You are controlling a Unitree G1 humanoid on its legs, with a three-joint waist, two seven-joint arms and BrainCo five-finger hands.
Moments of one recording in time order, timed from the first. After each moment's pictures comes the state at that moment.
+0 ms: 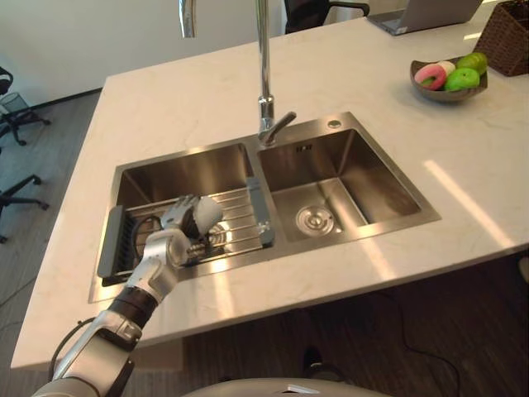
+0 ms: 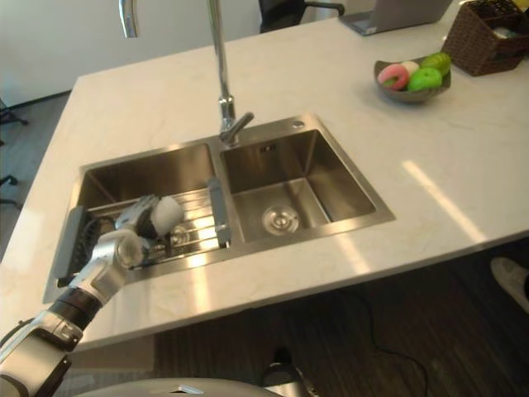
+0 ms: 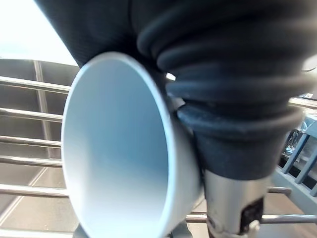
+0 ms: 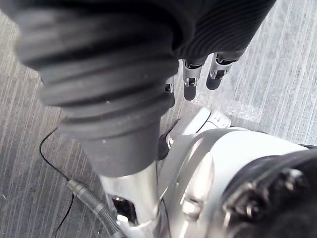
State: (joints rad) left arm -0.40 0.38 -0.43 0.41 0.68 0.34 -0.04; right arm 0.15 -0.18 -0.23 1.12 0.71 0.24 0.00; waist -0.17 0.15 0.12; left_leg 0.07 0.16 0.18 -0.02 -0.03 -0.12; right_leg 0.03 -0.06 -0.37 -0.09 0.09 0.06
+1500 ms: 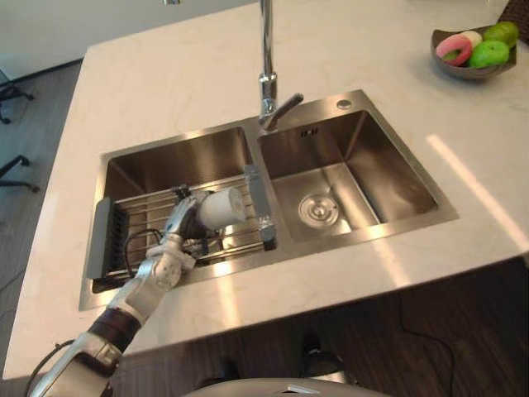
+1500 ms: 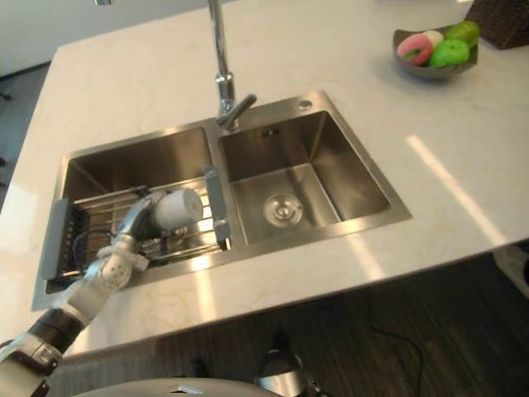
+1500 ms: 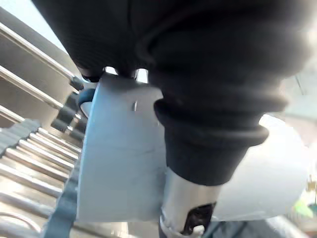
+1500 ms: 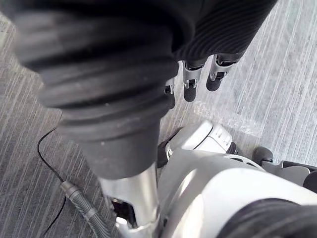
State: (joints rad) left arm -0.19 0.47 -0.35 0.21 0.28 -0.17 0.38; right arm 0.14 -0.21 -0.16 1.11 0.72 0.19 0.02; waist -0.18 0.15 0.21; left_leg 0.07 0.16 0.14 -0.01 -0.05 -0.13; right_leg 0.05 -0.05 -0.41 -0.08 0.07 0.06
